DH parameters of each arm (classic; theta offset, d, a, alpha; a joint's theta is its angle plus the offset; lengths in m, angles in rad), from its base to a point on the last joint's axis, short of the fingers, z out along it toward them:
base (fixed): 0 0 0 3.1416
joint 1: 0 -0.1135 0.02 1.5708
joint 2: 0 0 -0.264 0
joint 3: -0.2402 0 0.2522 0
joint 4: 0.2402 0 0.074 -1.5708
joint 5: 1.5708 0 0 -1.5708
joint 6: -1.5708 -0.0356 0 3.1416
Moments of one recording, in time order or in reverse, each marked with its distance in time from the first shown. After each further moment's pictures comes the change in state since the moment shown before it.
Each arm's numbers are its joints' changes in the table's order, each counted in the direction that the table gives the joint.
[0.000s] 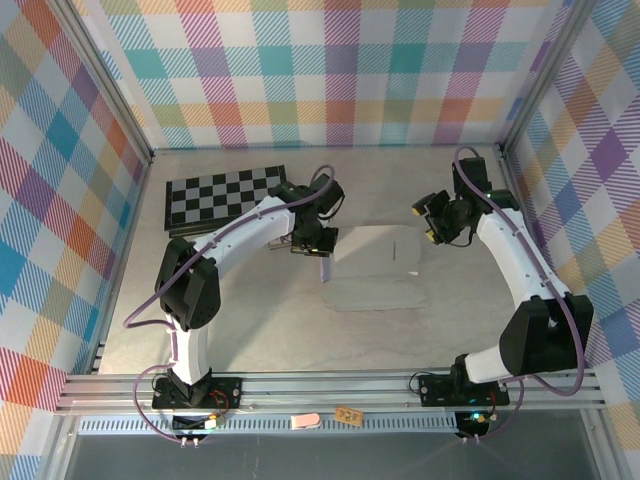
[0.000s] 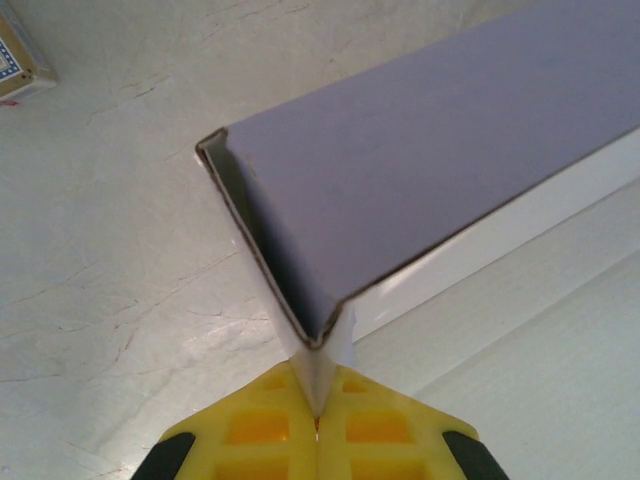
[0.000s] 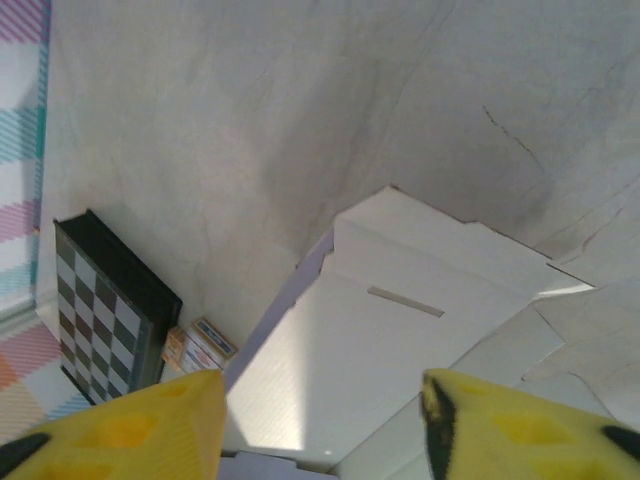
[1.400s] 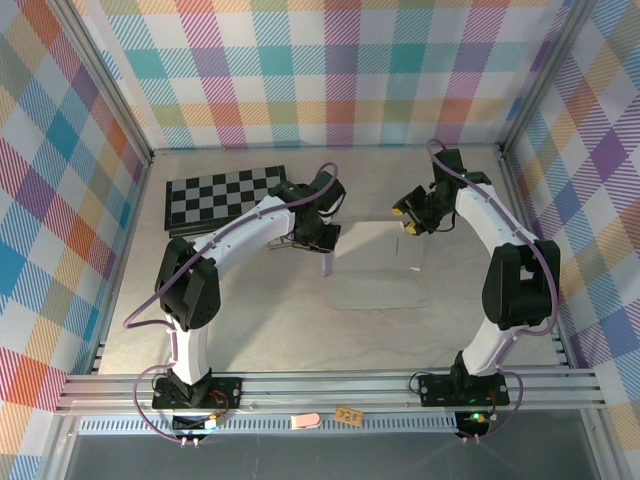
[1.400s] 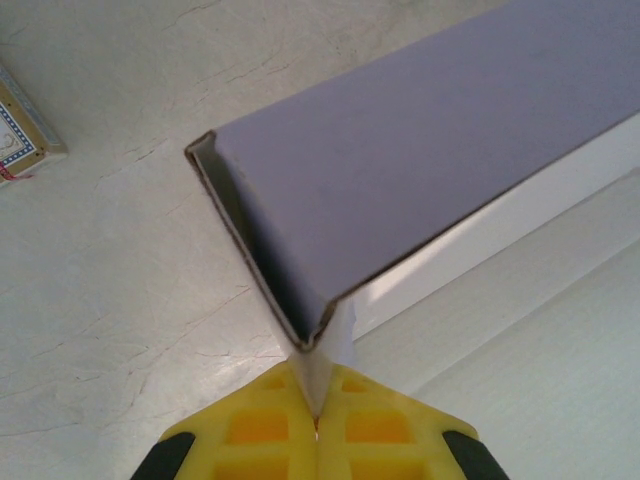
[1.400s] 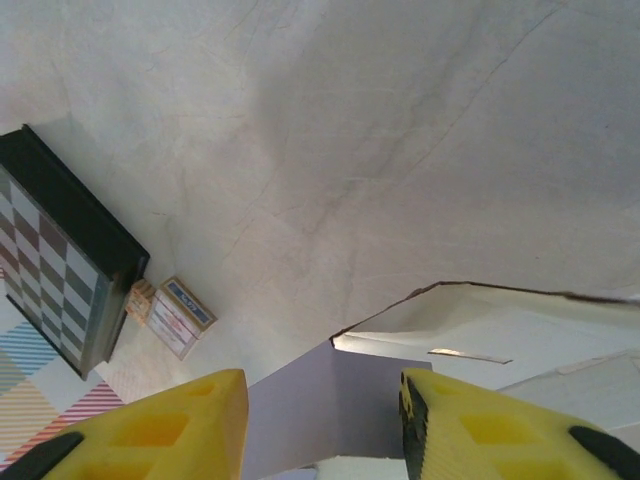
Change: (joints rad) left arm 0.008 0.000 -0.008 -0.050 -0.026 -0.071; right arm -0.031 0.294 -0.142 -0.025 -0.161 0.136
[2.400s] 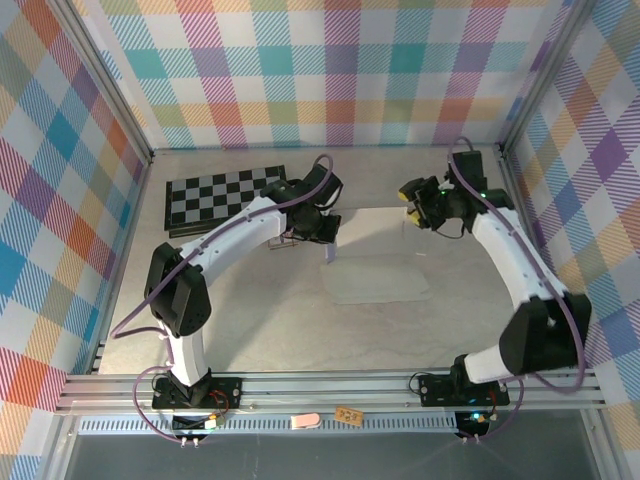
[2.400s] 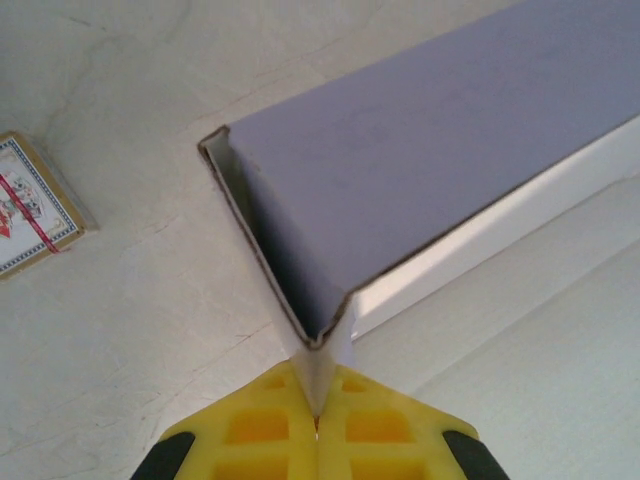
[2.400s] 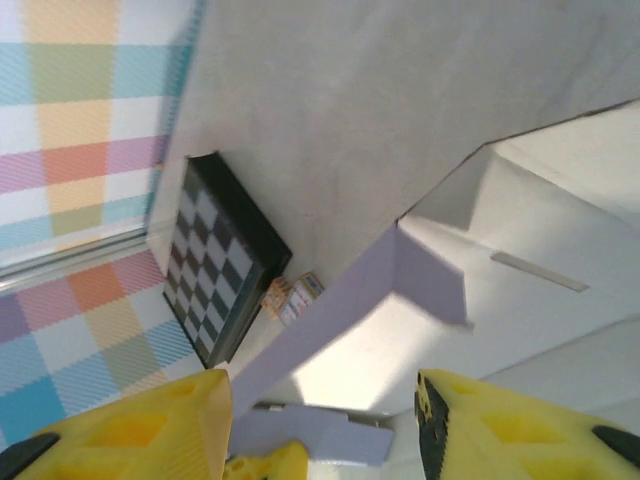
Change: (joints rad) left arm -0.008 -0.083 0.021 -0.101 -0.043 -0.039; right arm 0.005 -0.366 0.152 -0.161 0.032 -0.127
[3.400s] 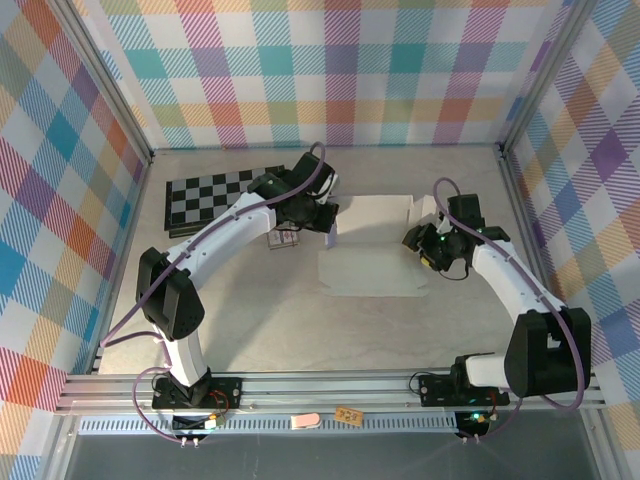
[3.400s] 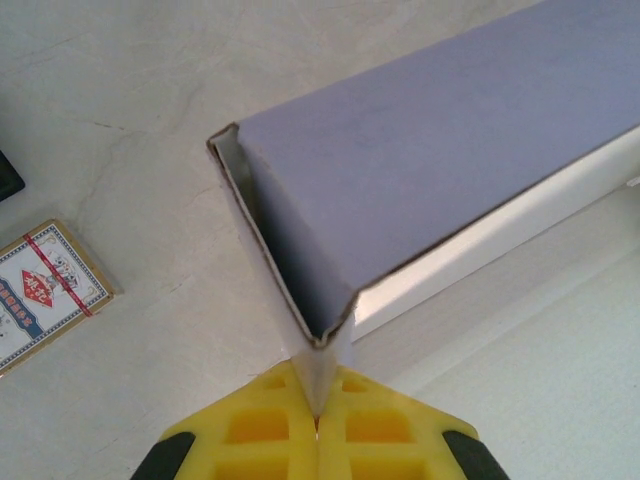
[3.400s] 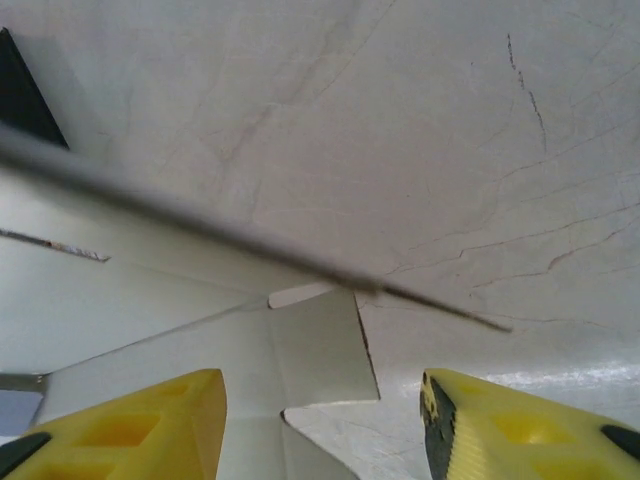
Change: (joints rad) left arm -0.029 -0.033 -0.040 -0.023 0.021 -0.088; right arm 0.029 -0.042 0.347 -0.048 0.010 0.357
